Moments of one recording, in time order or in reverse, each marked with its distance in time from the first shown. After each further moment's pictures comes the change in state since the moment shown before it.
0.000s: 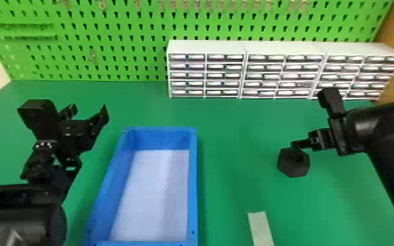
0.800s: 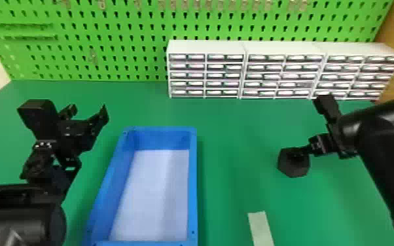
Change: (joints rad) left arm -0.001 0.002 0.000 0.001 -0.001 0.002 -0.001; right arm -0.081 0.047 -0.047 0.227 0.194 -0.103 0.106
